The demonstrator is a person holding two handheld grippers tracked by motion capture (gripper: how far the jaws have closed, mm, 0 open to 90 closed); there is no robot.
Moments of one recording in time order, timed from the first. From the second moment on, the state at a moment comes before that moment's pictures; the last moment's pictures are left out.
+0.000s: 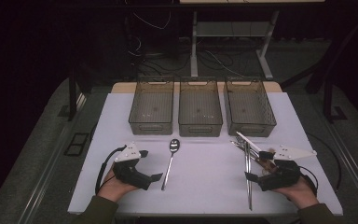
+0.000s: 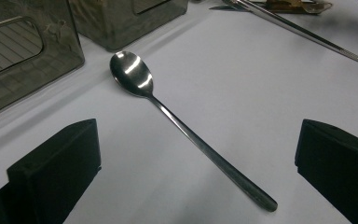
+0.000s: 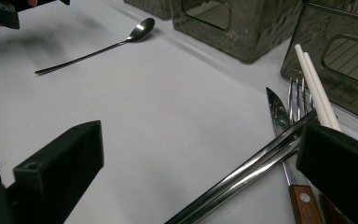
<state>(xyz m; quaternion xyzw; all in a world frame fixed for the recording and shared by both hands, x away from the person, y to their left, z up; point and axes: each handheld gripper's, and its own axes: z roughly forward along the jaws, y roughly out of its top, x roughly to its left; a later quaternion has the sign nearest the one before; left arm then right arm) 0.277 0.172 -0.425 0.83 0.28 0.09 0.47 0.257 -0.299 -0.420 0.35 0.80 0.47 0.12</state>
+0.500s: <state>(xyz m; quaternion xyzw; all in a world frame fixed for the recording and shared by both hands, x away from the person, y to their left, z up) 0.275 0.172 -0.426 0.83 0.28 0.09 0.47 0.256 -0.298 -0.418 0.34 0.81 0.46 0.10</state>
